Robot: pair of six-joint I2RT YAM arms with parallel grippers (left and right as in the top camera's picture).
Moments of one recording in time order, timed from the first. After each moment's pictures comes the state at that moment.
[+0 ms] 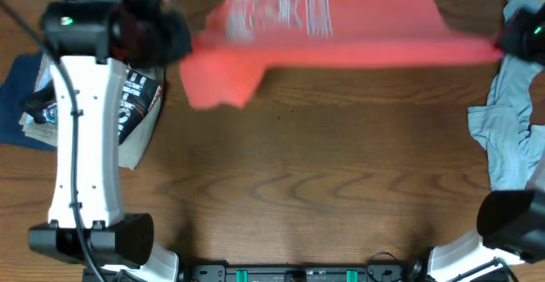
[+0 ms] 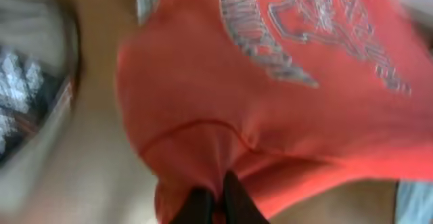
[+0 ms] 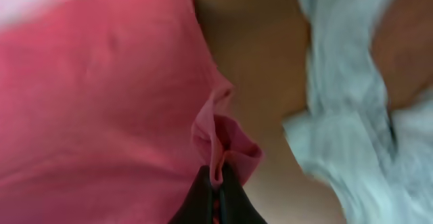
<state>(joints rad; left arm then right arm) -0.05 1.73 2.03 -1.44 0.27 -0.29 -0.35 1.81 1.98 -1.27 -0.10 0.18</state>
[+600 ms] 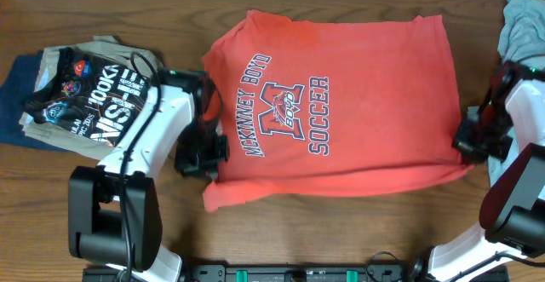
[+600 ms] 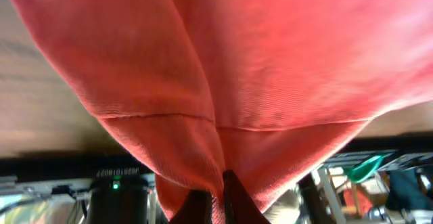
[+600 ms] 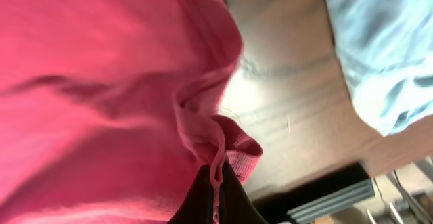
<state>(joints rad) -0.20 1.73 1.21 -1.46 0.28 -0.25 -0.38 1.84 1.31 -1.30 0.12 0.24</state>
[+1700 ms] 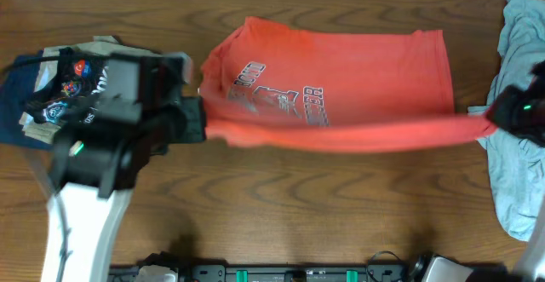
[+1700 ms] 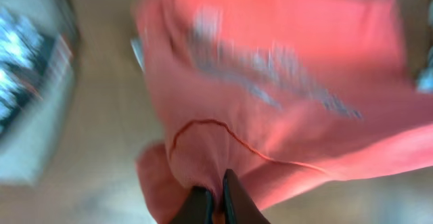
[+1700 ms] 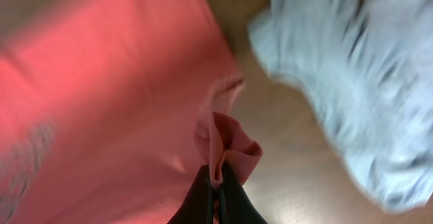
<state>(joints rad) -0.20 1.17 1.53 -1.22 0.15 -0.25 -0.45 1.37 1.52 -1.22 -0.14 0.16</state>
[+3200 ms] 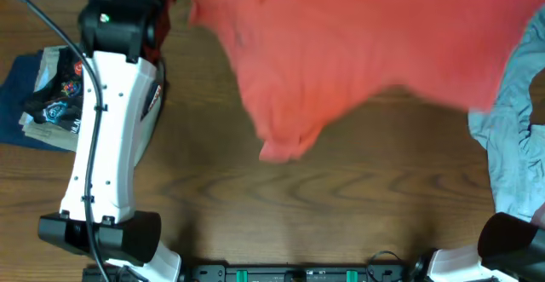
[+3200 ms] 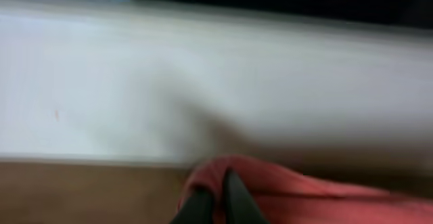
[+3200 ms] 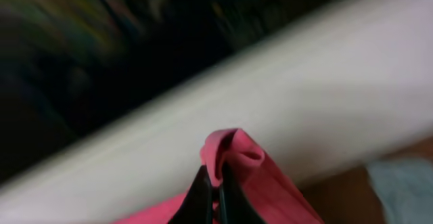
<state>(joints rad) -0.14 1.75 2.12 -0.60 -0.03 -0.20 -0.47 1.66 2.03 -0.43 -0.41 0.50</state>
